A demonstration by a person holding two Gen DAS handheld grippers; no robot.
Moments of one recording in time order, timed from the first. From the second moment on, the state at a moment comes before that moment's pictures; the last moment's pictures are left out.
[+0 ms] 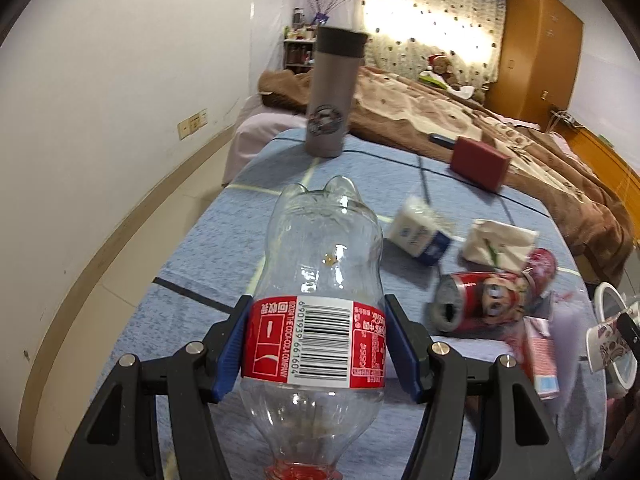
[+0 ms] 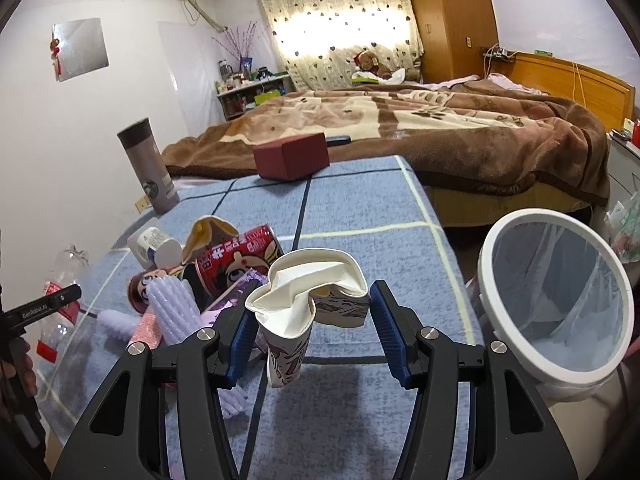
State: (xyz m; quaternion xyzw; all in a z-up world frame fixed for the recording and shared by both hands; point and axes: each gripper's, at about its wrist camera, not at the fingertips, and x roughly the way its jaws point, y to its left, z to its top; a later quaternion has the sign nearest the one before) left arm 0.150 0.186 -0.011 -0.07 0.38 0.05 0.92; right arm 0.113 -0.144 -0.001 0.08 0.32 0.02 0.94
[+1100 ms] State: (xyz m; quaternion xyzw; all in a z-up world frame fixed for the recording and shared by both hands) left arm 0.155 -0.043 0.035 0.00 0.35 -0.17 0.92; right arm 0.087 -0.269 0.029 0.10 0.29 -0.06 0.95
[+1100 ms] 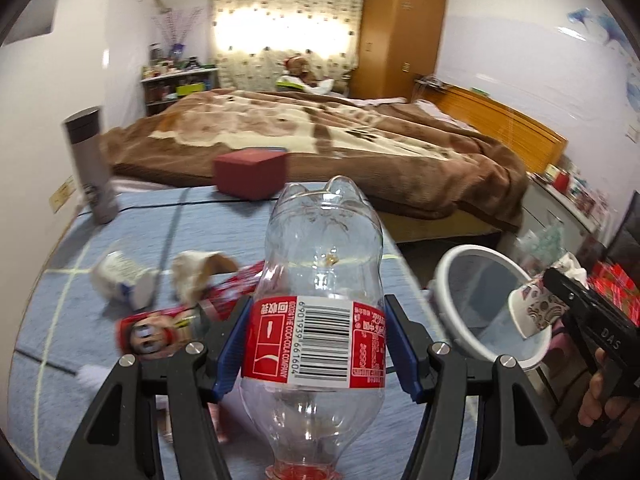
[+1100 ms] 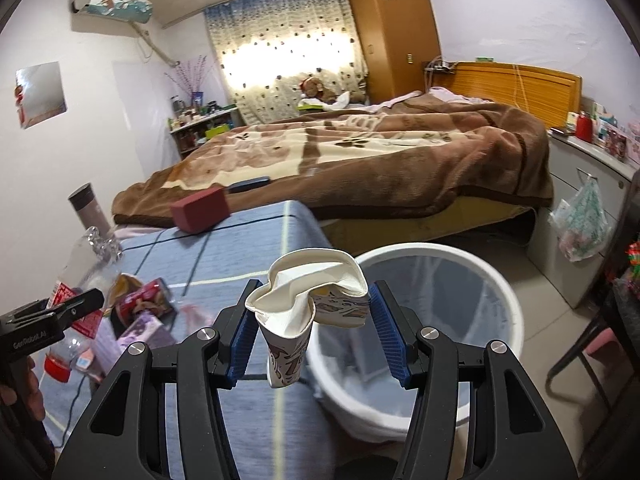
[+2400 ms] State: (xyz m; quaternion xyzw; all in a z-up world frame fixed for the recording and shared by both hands) left arm 0.179 -0.230 -0.009 0.04 0.41 -0.29 0.87; right arm 0.105 -0.369 -0.028 0.10 0.38 -0.13 0.91
